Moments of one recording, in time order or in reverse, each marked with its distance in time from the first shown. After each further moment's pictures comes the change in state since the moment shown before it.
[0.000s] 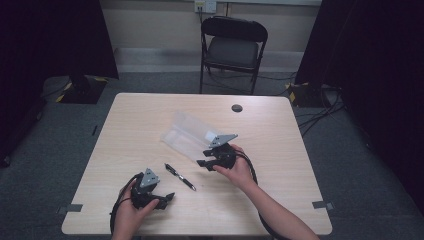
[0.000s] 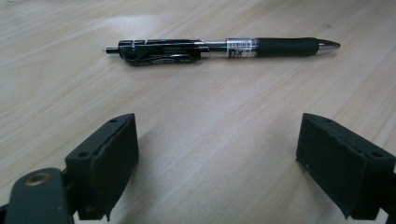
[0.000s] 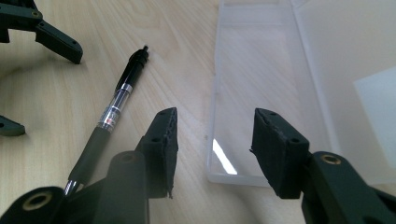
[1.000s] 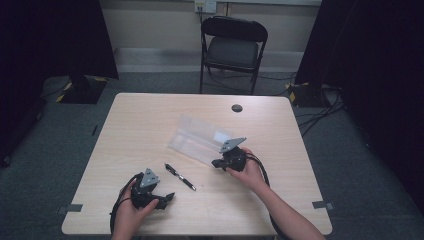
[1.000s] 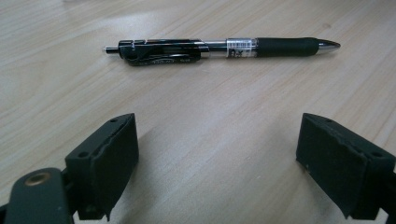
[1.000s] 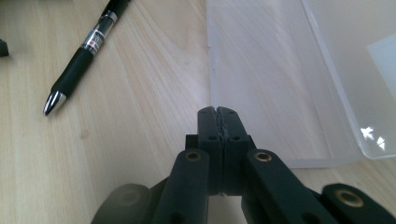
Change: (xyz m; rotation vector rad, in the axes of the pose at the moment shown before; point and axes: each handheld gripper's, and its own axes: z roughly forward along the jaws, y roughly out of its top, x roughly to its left) left arm 0.000 0.000 0.000 0.000 -0.001 -0.001; right arm -0.015 -0.027 -0.025 0.115 -0.009 -0.055
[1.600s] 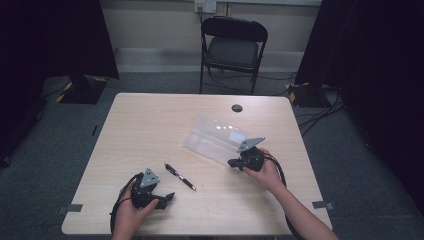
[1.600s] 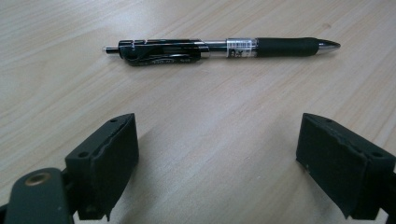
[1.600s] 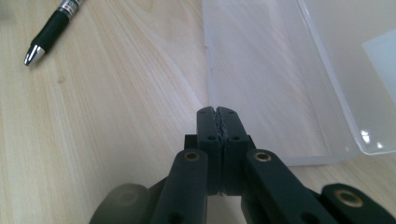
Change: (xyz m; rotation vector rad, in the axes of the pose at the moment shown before) left arm 0.000 0.000 0.000 0.000 0.001 0.000; right arm -0.024 -0.031 -0.036 0.008 -0.035 0.034
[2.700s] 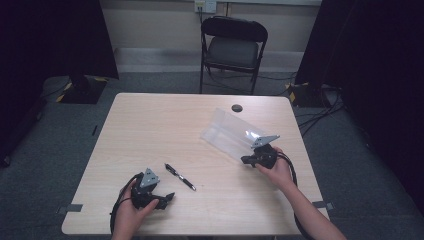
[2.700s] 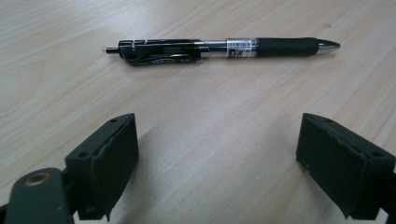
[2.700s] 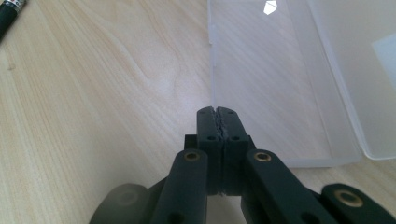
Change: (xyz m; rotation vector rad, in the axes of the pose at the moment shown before) left arm 0.000 0.000 0.000 0.000 0.000 0.000; right arm -0.026 -0.021 -0.021 0.006 -0.072 0.099
